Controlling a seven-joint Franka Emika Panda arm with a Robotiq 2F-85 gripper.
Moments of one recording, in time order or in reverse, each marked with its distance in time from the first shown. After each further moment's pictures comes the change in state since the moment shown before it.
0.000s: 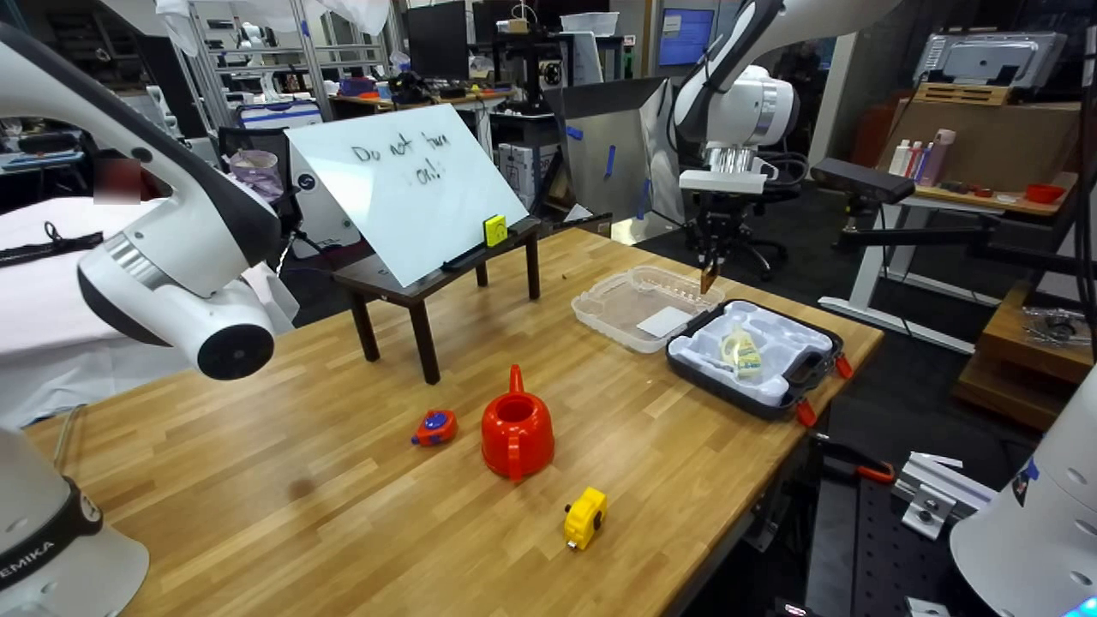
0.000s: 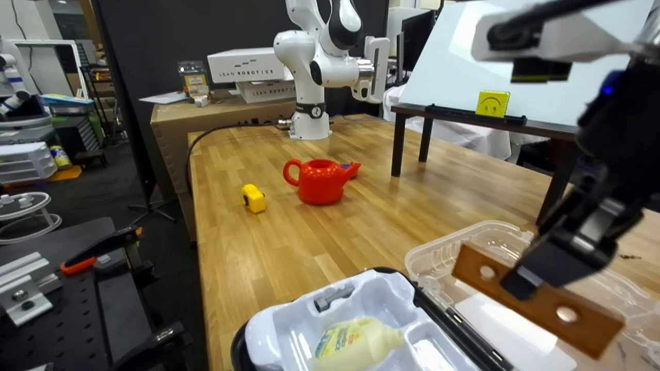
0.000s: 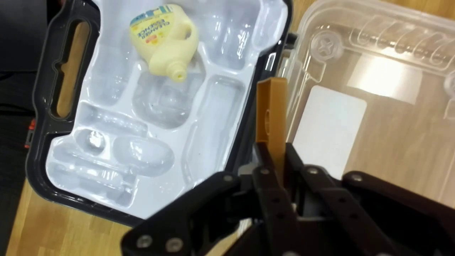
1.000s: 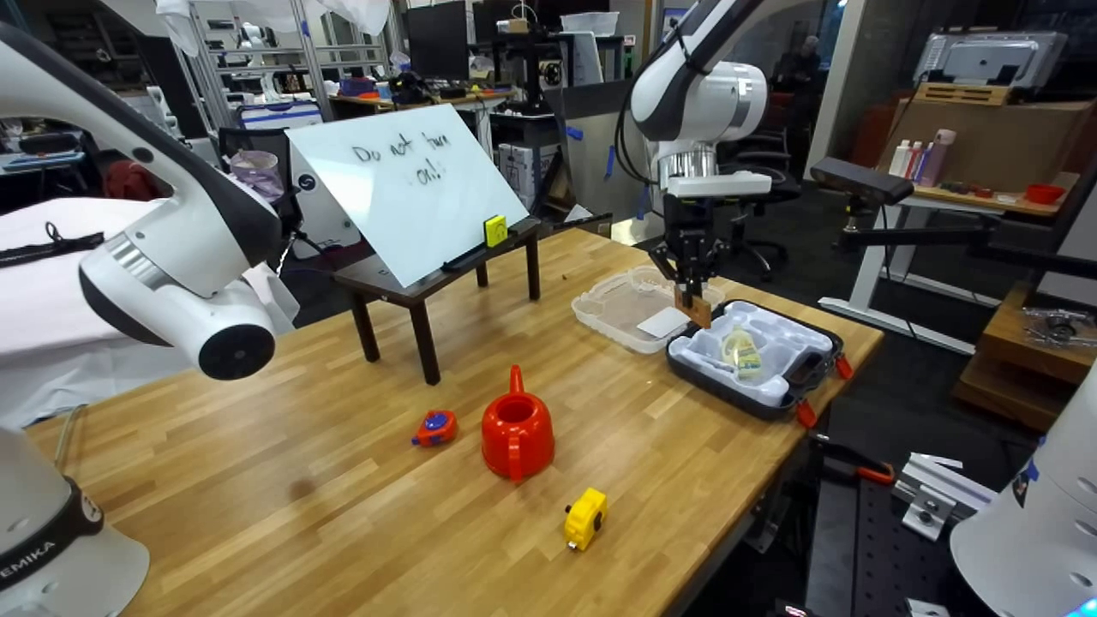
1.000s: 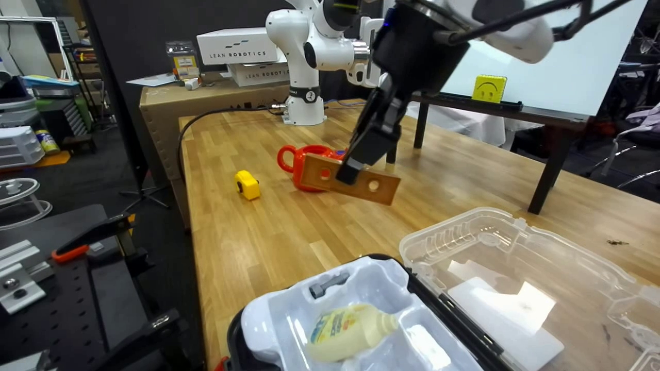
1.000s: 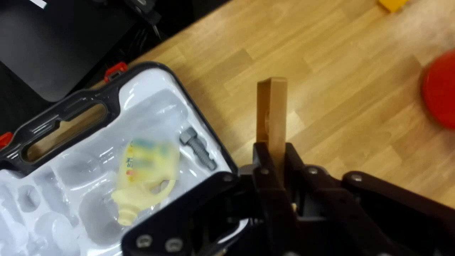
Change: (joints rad) arm 0.148 -0.230 0.136 -0.237 -0.143 -0.140 -0.347
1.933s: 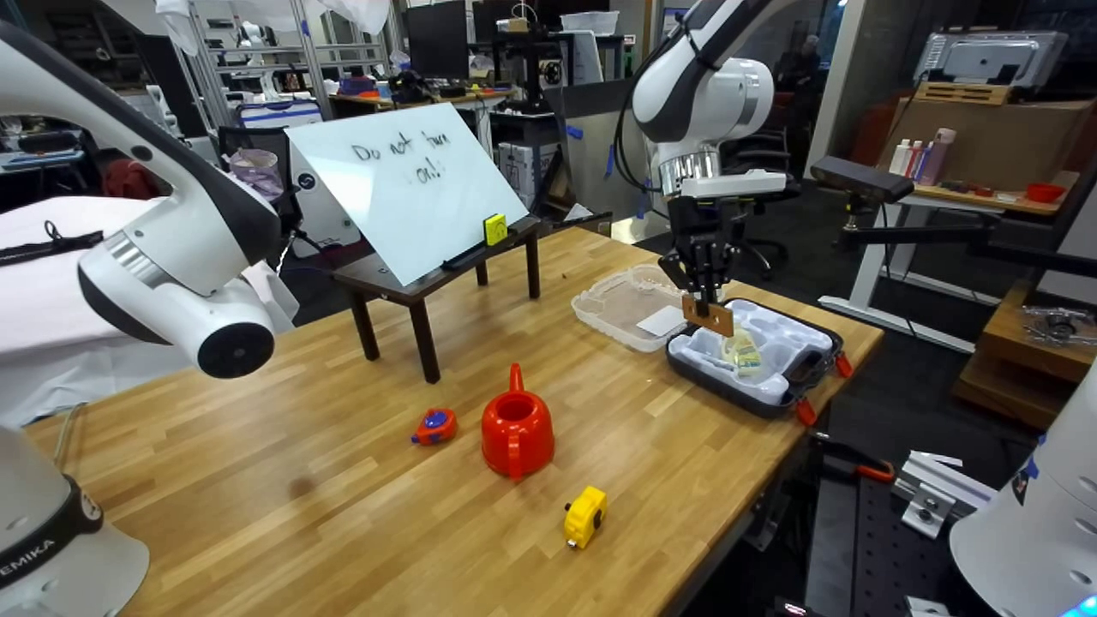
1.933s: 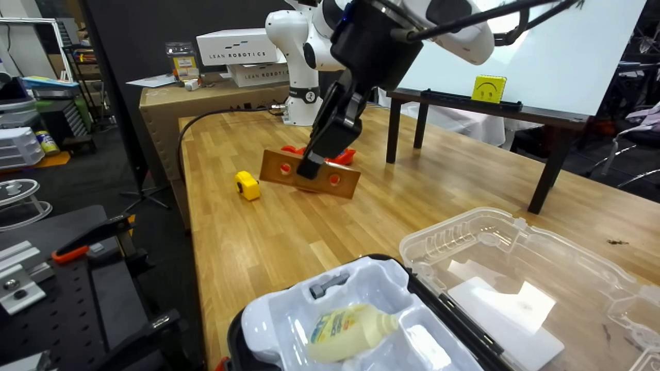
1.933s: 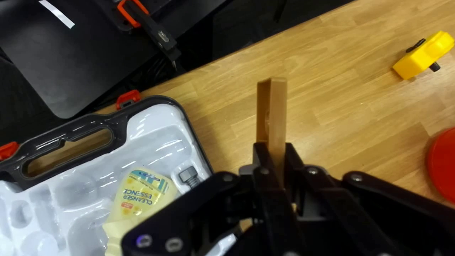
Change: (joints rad) arm 0.024 -0.059 0.017 -0.070 -0.047 -0.050 -0.073
